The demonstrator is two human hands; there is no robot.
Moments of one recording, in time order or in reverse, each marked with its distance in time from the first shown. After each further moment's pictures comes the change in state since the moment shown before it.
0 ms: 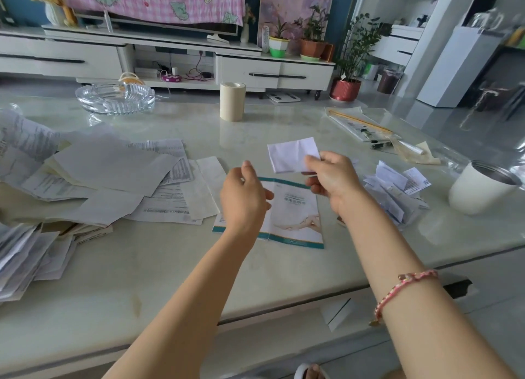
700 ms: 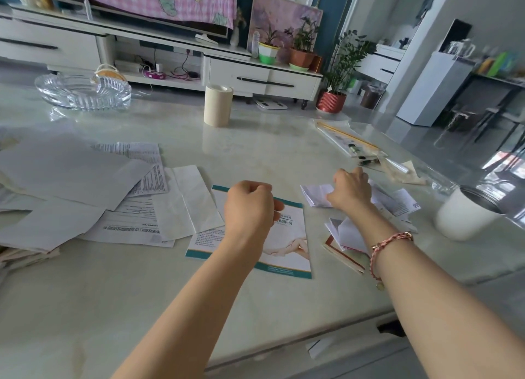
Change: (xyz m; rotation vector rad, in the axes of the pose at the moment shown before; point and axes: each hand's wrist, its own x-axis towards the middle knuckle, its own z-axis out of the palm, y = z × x) left_hand 0.009 0.016 0.022 -0.083 -0.170 -0.171; right_hand 0.107 0.046 -0.049 -1.283 0.205 -0.087
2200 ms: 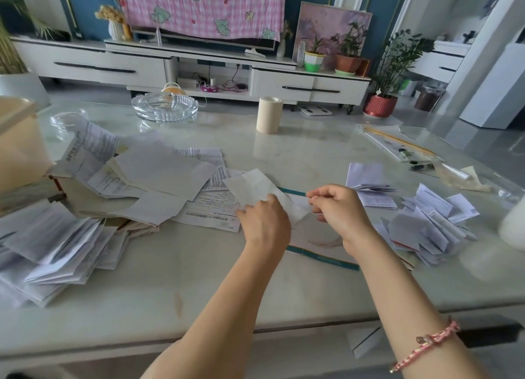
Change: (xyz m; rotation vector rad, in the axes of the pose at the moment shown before) left_hand 0.022 -0.042 -0.045 1.347 0.151 0.245; right_hand -0.130 -0.084 -0.031 1.078 -0.229 -0.090
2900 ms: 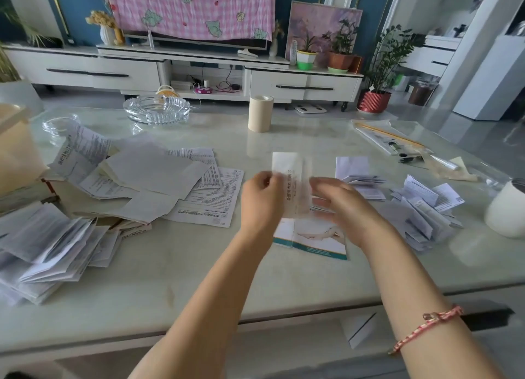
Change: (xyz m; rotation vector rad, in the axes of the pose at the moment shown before) left_hand -0.030 0.018 -0.048 -1.181 0.079 -0.117; right_hand 0.000 0.004 -0.028 0.260 -0.202 0.168
